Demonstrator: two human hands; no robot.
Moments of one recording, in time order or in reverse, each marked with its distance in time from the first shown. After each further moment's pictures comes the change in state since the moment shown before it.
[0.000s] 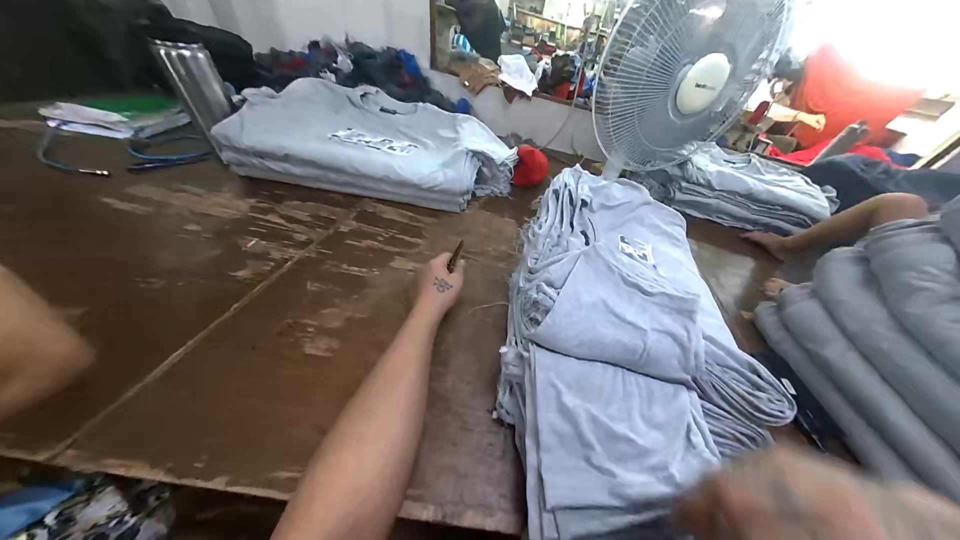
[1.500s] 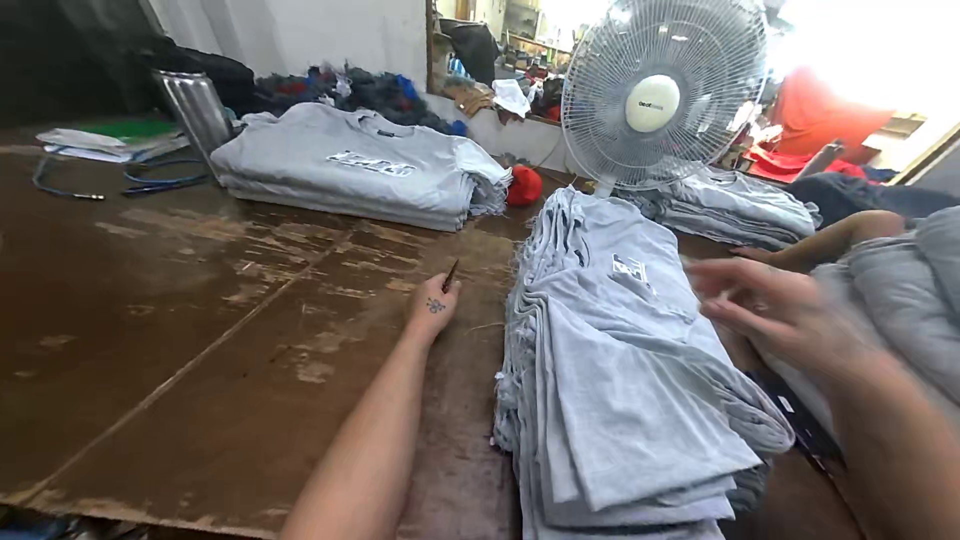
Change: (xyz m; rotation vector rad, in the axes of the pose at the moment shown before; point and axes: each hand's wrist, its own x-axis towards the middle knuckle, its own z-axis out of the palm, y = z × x) left_hand 0.003 0.004 -0.010 0.020 -0.064 -0.022; right_hand -0.027 0.115 -0.066 -0.405 0.397 0.532
